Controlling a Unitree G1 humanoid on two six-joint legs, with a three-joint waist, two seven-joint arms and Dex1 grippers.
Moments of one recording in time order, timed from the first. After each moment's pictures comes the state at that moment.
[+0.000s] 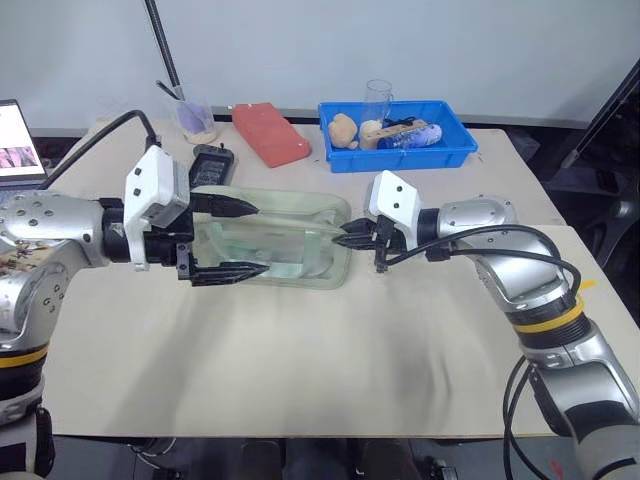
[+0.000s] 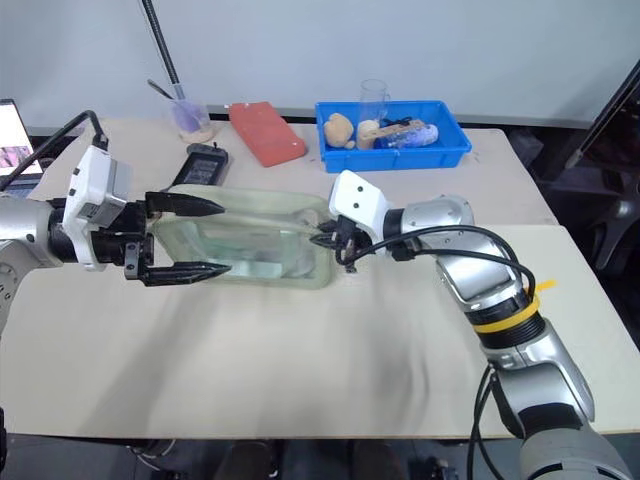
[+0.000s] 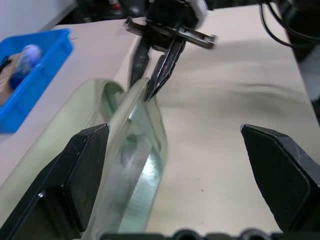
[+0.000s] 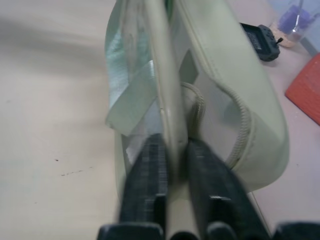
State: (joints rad) left arm -0.53 1.00 0.21 -0.36 -0.67 0.68 -1.13; right arm -0.85 -0.61 0.32 -0.08 0.21 0.50 0.98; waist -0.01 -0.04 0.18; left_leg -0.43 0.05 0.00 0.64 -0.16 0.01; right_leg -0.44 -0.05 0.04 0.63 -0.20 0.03
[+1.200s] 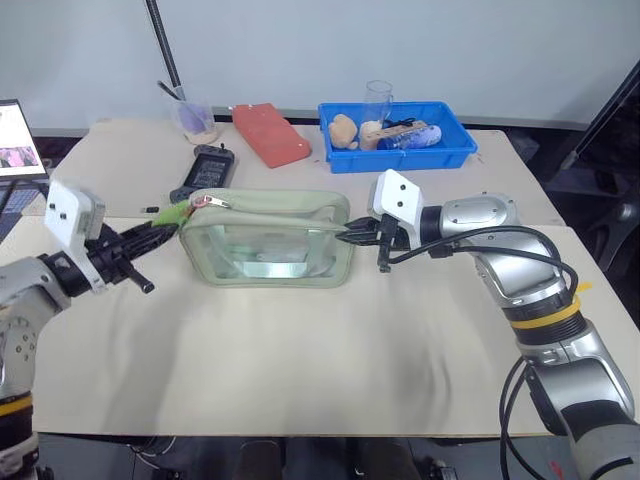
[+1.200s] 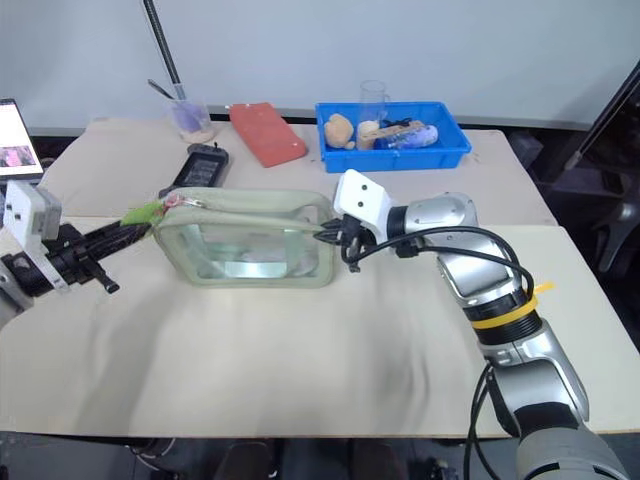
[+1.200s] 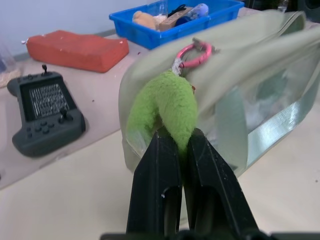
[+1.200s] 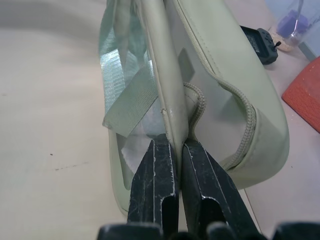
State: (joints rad) left arm -0.33 0.89 0.45 -0.21 -0.63 0.65 -0.84; right arm -0.85 -0.59 0.29 -0.03 0.17 0.44 1.01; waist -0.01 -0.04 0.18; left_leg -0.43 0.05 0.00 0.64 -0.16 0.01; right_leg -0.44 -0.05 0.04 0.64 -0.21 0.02
